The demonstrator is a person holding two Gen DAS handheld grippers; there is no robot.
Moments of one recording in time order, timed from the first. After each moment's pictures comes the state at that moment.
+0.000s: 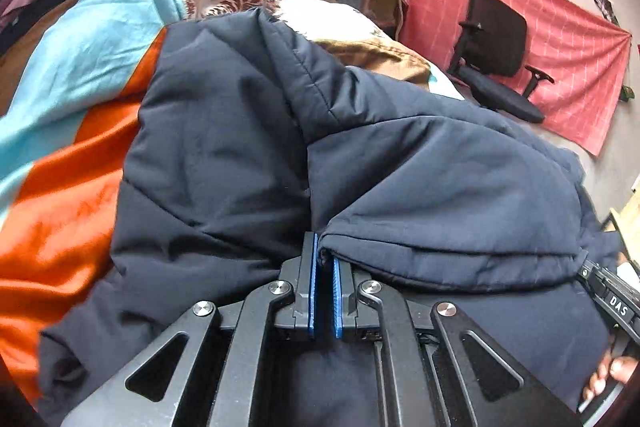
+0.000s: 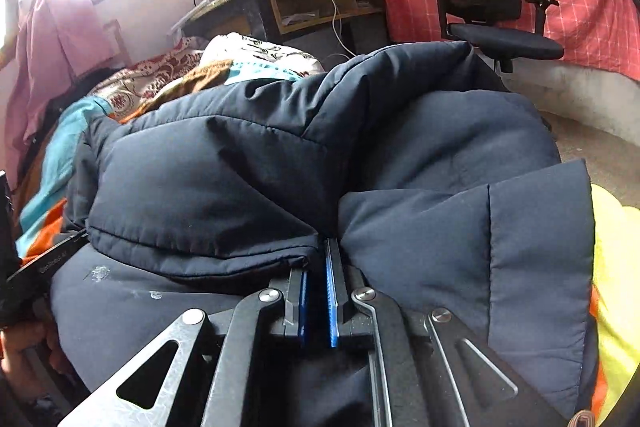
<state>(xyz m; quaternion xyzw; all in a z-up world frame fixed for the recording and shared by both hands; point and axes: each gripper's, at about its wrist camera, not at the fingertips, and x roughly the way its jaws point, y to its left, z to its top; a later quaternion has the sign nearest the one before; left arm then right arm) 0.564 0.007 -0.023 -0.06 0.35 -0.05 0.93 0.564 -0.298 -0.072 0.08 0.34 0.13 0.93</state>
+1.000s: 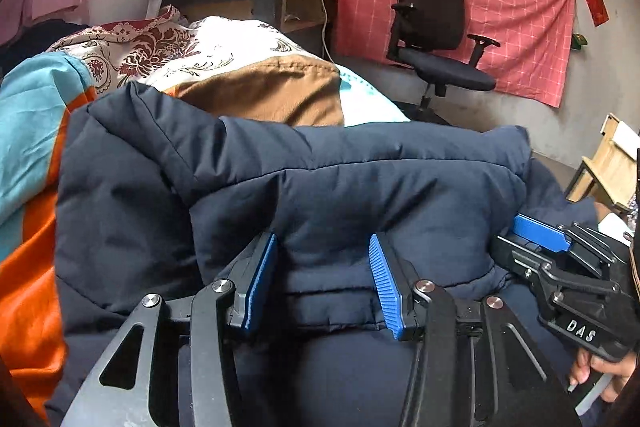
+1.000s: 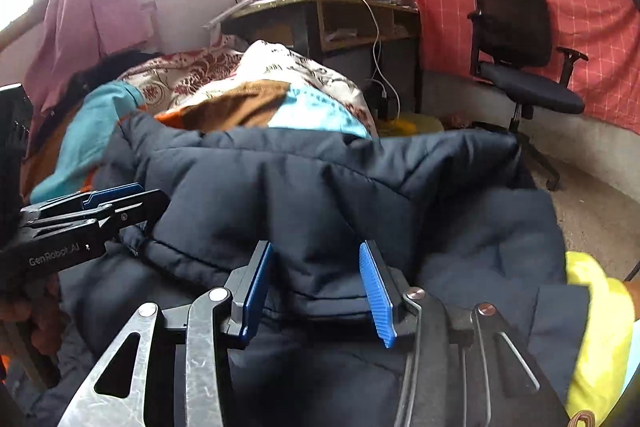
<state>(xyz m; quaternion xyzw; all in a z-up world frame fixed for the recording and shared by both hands) 0.587 -0.055 -0.026 0.03 0.33 -0.12 0.94 0.569 -0.255 -0.039 0.02 0.32 0.16 0.93</state>
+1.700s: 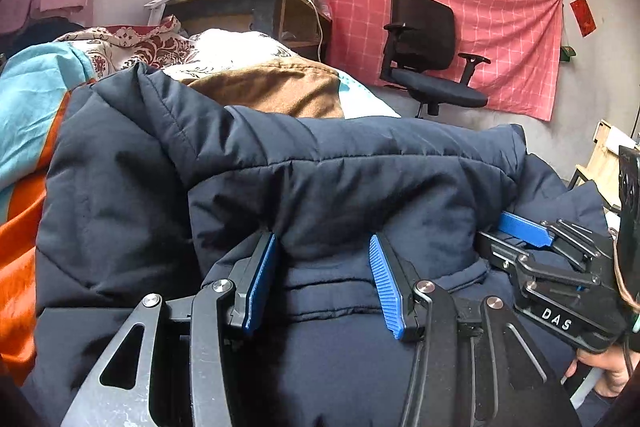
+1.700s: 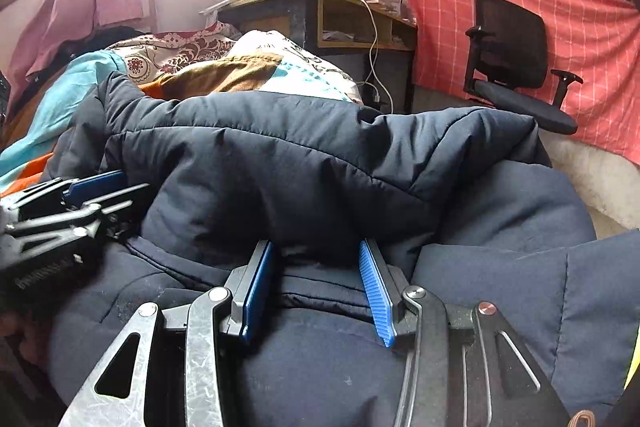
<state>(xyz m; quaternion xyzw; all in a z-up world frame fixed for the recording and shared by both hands) 0.575 -0.040 -0.044 0.02 0.28 -0.14 0.95 0.575 -0.241 -0.080 -0.02 0.29 0.13 0.95</state>
